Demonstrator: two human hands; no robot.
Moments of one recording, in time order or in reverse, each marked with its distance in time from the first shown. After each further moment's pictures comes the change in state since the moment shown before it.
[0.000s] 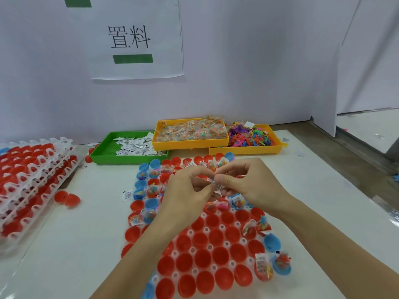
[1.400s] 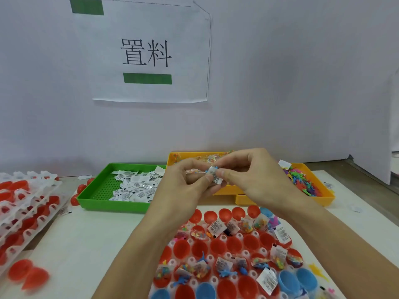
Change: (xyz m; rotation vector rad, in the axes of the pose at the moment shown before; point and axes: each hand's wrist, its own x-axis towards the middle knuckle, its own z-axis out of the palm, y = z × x) left_hand 0.134 -0.028 -0.076 -0.453 0.035 -0.018; right_hand 0.154 -0.026 0.027 -0.139 0.042 -0.128
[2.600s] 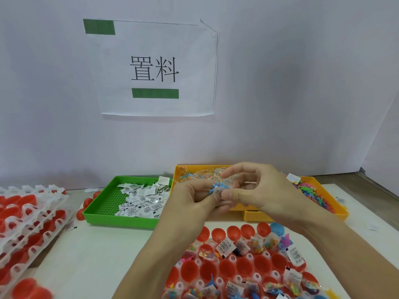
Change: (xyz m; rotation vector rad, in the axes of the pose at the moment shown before) left_hand 0.000 0.002 -0.002 -0.014 -0.077 -0.029; right_hand 0.009 0.006 -0.008 0.081 -0.124 0.048
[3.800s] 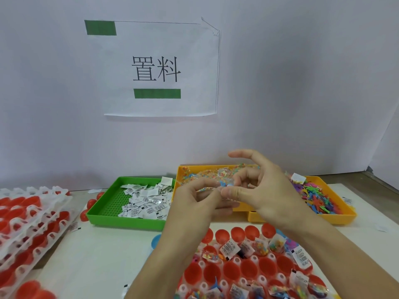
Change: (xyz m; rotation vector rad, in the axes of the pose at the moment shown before) left_hand 0.004 -0.009 0.004 -0.034 0.153 0.002; right_hand 0.001 0.002 0.014 0.054 0.141 -0.135
